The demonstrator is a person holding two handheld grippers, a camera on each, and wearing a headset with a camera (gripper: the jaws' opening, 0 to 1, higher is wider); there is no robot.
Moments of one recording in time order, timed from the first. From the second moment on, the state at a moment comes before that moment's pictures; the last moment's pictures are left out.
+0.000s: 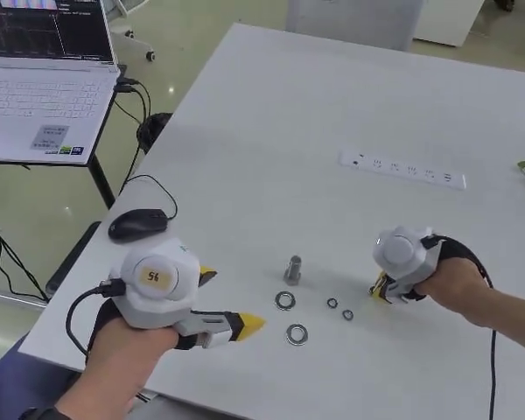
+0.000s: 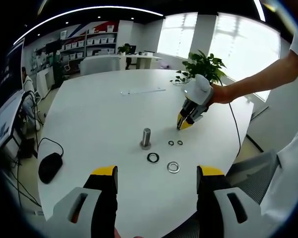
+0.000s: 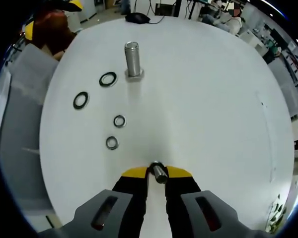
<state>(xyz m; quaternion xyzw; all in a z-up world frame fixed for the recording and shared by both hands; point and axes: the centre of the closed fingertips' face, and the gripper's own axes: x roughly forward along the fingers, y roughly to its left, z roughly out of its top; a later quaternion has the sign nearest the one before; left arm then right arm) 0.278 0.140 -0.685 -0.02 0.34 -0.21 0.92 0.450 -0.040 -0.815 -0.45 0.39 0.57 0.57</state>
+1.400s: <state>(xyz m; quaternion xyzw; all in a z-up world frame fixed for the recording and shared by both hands) 0.280 0.133 -0.675 -0.01 0.32 -0.21 0.92 0.454 -0.051 -0.717 -0.28 0.33 0.54 0.72</state>
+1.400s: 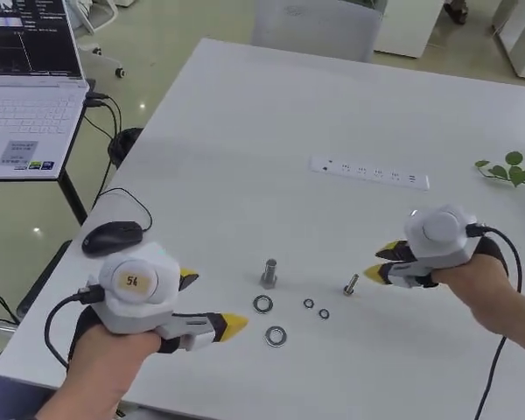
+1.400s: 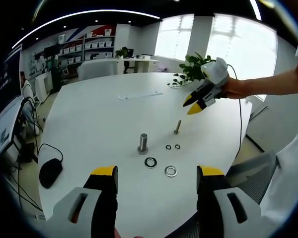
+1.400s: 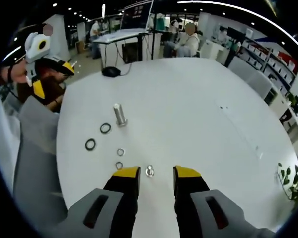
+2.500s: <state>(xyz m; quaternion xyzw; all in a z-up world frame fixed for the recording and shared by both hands) 0.275 0.137 -0.678 -0.02 0.33 -0.21 0.92 0.369 -0.020 -0.769 -0.22 0.37 0.58 0.69</state>
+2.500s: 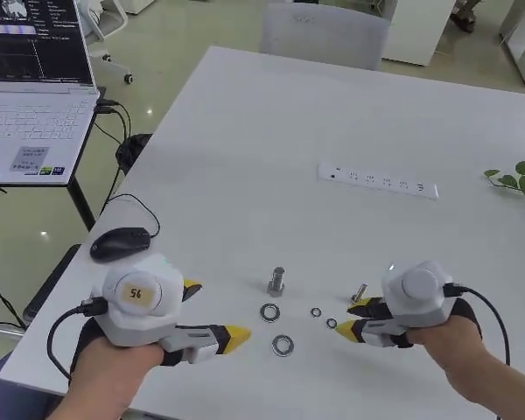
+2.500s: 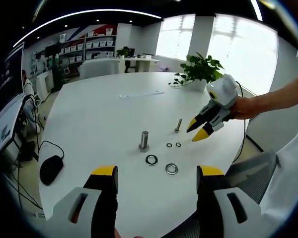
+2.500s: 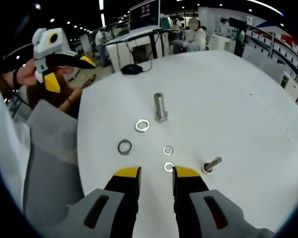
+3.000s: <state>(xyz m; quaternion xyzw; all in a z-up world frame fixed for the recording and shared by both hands) 0.272 0.138 -0.682 -0.02 0.33 -0.21 0.92 0.366 -0.025 -0.796 -0.24 0.40 0.56 0.68</state>
